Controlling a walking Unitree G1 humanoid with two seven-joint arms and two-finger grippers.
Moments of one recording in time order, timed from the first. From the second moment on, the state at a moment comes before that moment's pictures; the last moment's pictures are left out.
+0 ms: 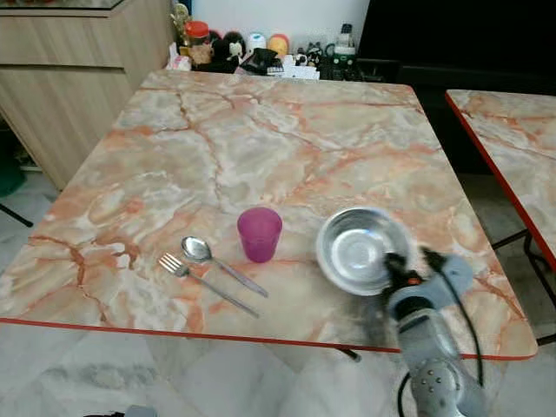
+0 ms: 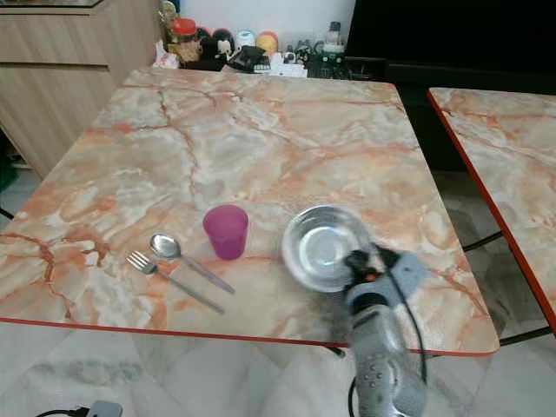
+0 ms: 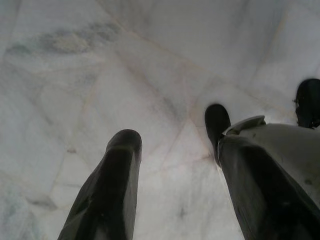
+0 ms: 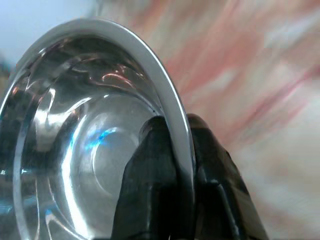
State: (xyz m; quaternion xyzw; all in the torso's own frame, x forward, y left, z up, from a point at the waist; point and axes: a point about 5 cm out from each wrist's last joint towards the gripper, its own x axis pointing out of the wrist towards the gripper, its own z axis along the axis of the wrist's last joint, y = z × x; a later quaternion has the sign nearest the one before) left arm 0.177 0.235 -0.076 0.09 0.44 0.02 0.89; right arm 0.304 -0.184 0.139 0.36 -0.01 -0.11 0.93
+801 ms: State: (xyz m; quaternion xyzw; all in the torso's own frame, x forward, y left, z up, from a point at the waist) left arm 0.187 0.219 -0.075 0.11 0.43 -0.01 0.89; right arm 0.302 -0.186 0.169 0.24 -0.12 -0.10 0.96
